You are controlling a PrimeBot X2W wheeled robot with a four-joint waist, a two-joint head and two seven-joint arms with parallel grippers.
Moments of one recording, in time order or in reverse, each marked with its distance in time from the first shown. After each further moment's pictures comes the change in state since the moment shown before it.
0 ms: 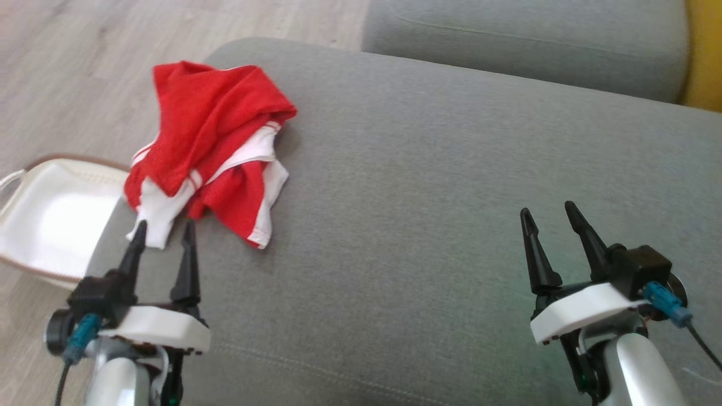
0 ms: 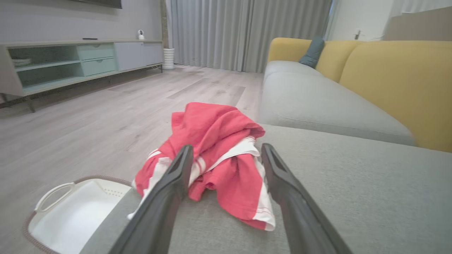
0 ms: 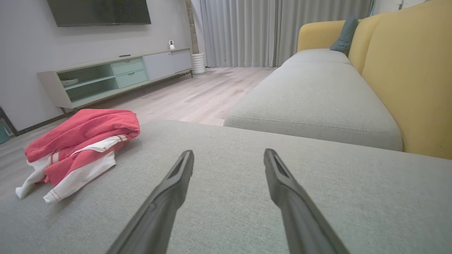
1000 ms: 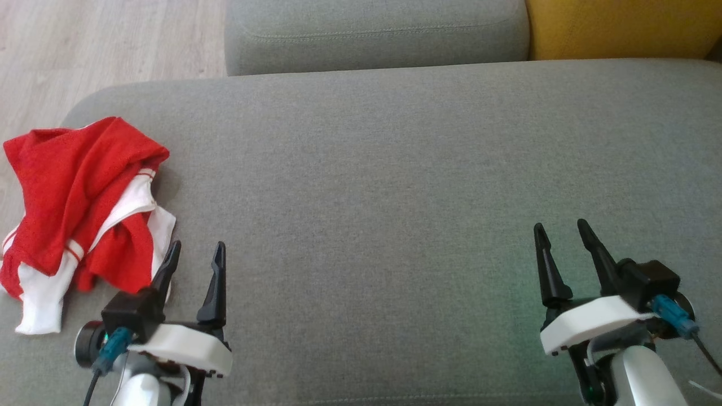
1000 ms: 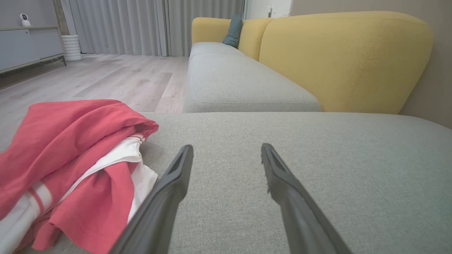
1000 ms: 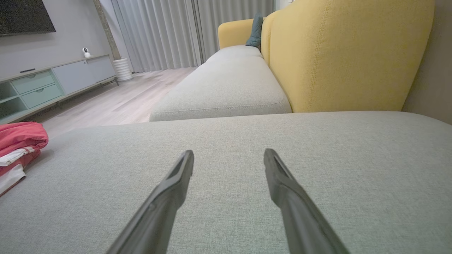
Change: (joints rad) left arm 0.042 -0.001 -0.063 0.020 0.000 -0.015 0.000; right arm 0.019 -0.001 -0.039 0.065 0.012 0.000 -0.030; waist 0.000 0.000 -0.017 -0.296
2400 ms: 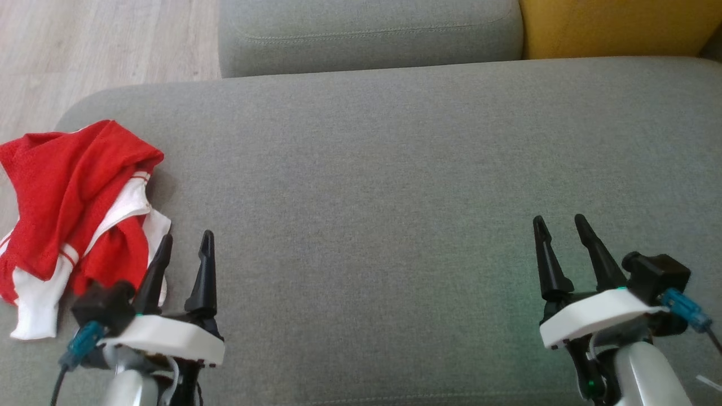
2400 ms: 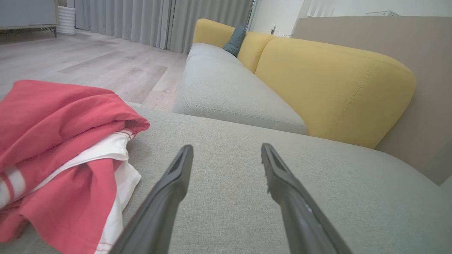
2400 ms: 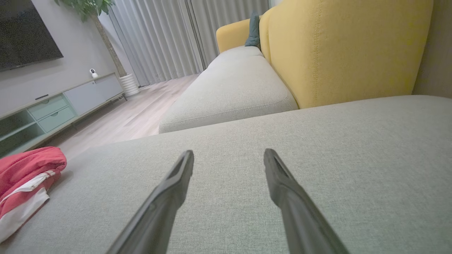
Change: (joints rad) left arm -0.001 0.009 0.003 -0.050 -0.212 -0.005 0.053; right arm 0.000 -0.003 0.019 -0.042 0.134 0.000 0.049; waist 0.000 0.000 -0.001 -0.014
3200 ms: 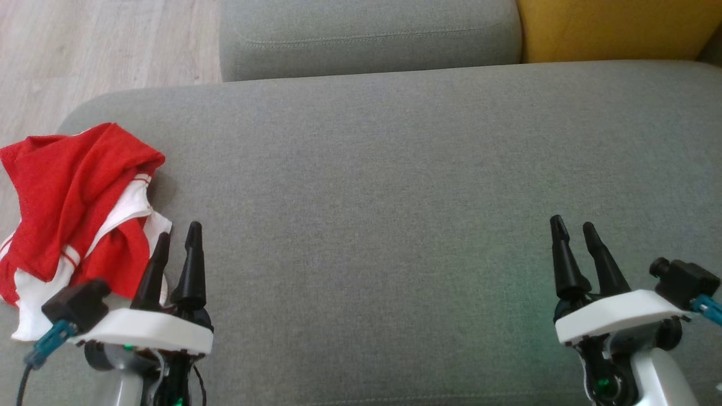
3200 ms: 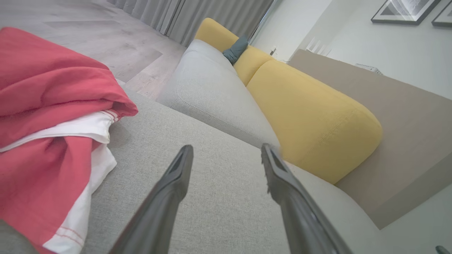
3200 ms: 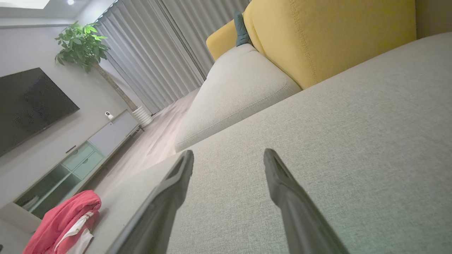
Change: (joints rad) left arm 0.000 -0.004 0.009 -0.038 -0.303 -0.005 0.070; right arm 0.017 -0.008 -0.011 -0.009 0.311 0.000 0.037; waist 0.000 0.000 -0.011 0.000
